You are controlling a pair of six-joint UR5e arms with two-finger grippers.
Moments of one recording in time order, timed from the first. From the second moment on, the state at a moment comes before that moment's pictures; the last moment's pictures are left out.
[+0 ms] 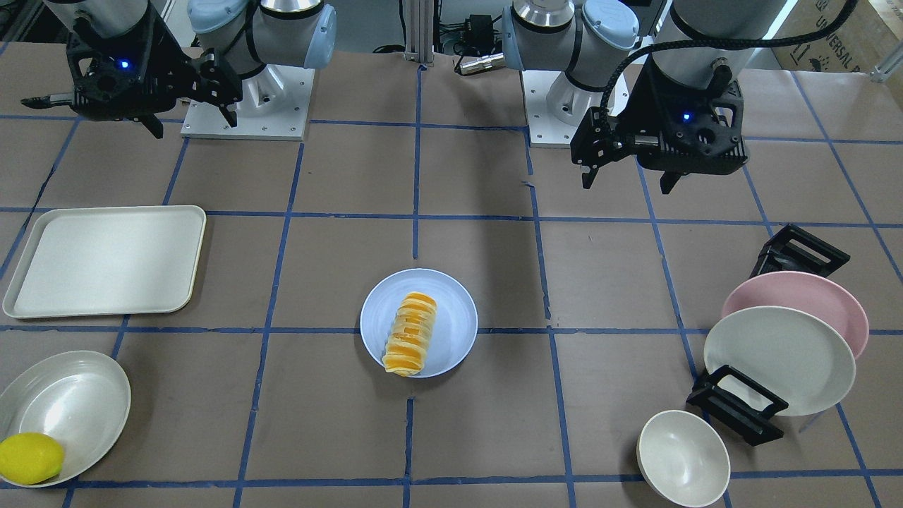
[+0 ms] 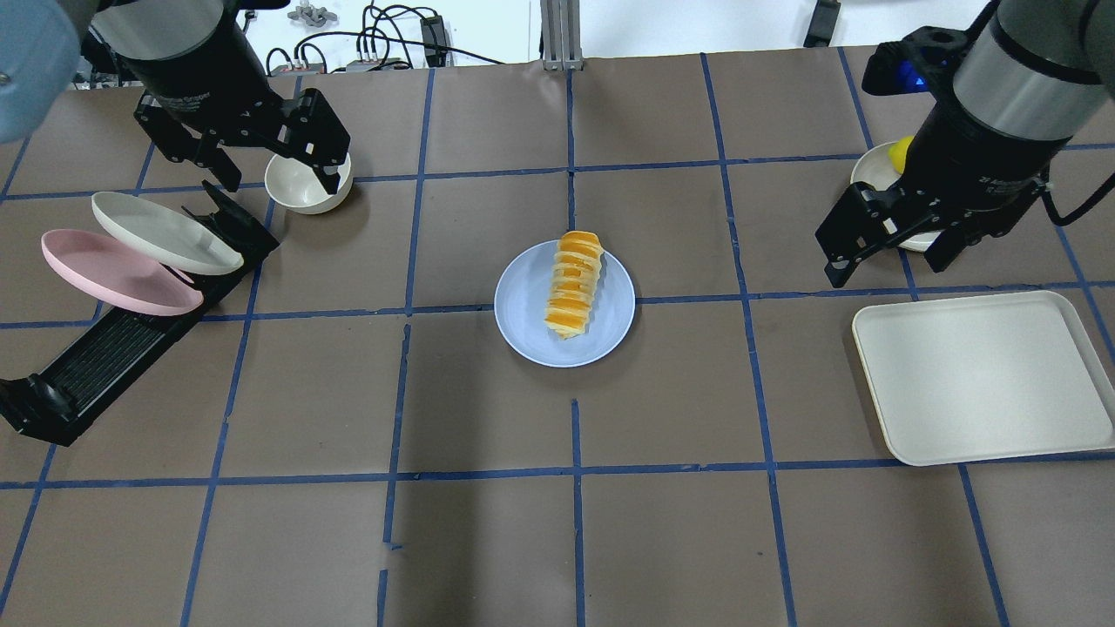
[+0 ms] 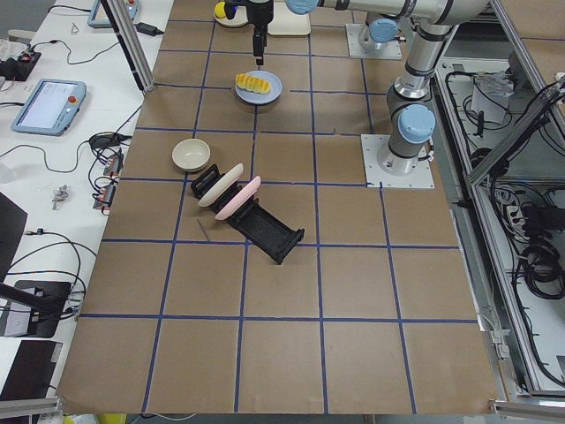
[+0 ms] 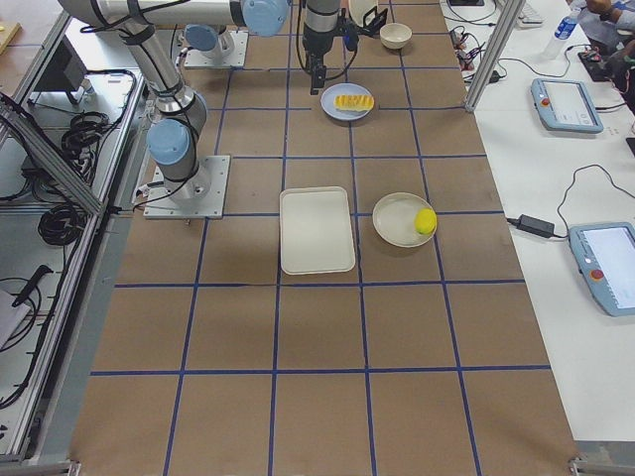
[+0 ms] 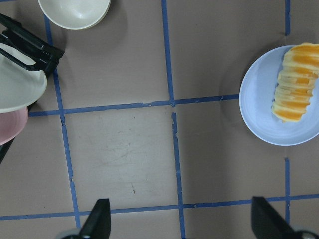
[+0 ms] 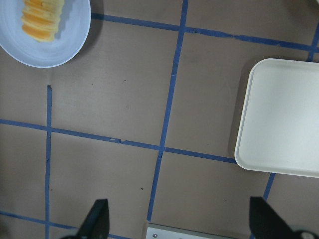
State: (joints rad) left arm -1.57 -1.62 -1.45 -1.65 1.59 0.07; right arm 1.46 -1.70 1.66 -1.39 -1.52 -0.28
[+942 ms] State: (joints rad) left arm -1.57 -1.62 -1.45 -1.64 1.59 0.07; right arm 1.47 -1.70 1.66 -1.40 -1.51 -0.29
